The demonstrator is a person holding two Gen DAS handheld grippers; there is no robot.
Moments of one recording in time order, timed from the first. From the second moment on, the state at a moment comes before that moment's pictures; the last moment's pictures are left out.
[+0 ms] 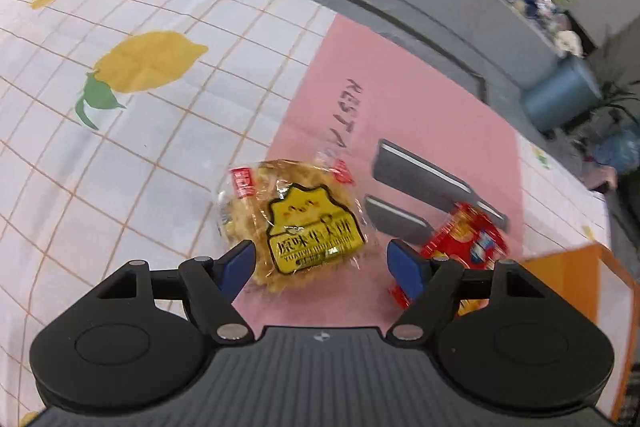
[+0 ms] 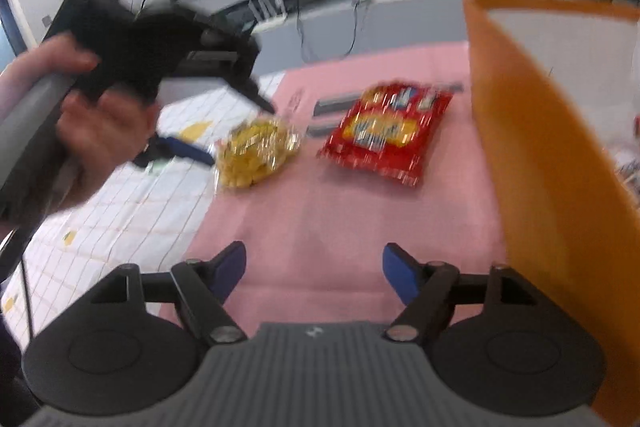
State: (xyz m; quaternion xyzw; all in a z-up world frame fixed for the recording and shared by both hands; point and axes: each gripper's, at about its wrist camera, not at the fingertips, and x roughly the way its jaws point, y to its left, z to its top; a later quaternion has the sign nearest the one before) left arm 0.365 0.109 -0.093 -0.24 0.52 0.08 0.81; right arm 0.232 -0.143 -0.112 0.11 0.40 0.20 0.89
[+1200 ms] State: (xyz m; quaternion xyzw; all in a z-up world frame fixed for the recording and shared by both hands) left arm 0.302 0.119 -0.118 -0.09 0.54 0.04 0.83; right arm 0.227 -0.140 -0.101 0.12 0.38 0.16 0.90
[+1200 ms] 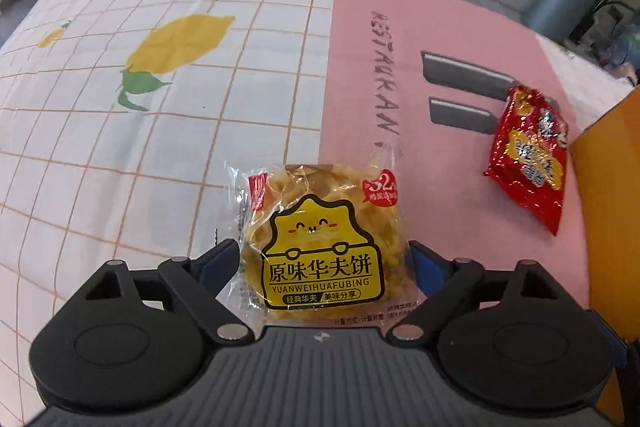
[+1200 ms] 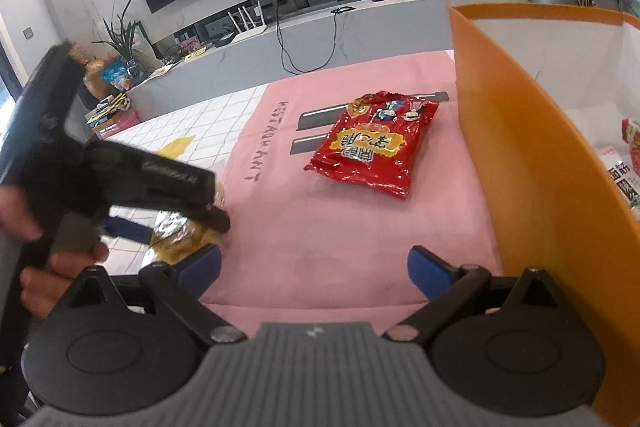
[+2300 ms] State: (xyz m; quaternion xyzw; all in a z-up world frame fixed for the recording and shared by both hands) left arm 0.291 0.144 -0.113 -0.10 0.51 0.00 0.85; right arm 0.241 -0.125 -0.101 0.08 0.38 0.13 0.91
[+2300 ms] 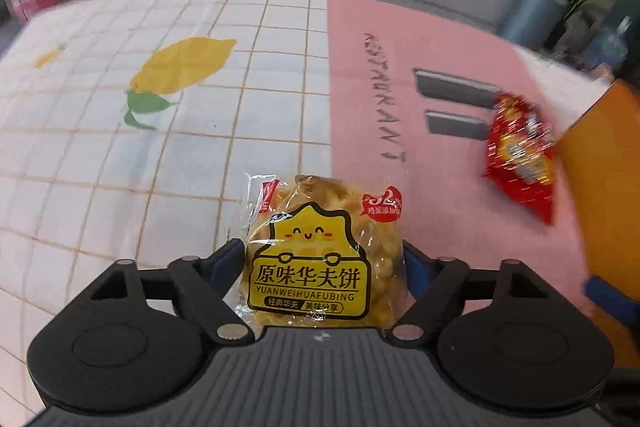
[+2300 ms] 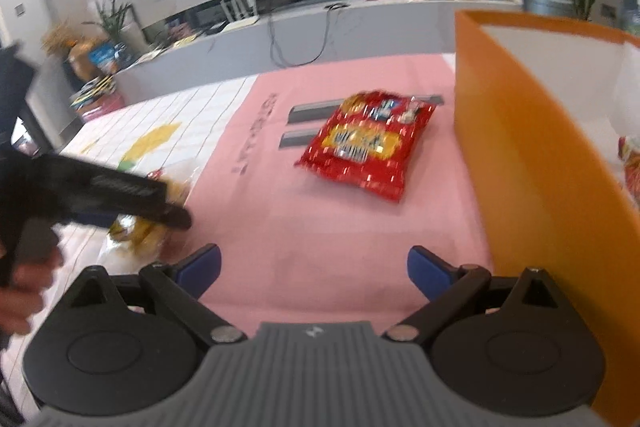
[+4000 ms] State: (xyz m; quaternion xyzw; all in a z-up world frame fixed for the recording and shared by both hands) left arm 0.289 0.201 -0.109 -0.27 0.50 -0.10 0.82; right arm 0.338 -0.080 -0.137 0.05 0.38 -0.04 0.92
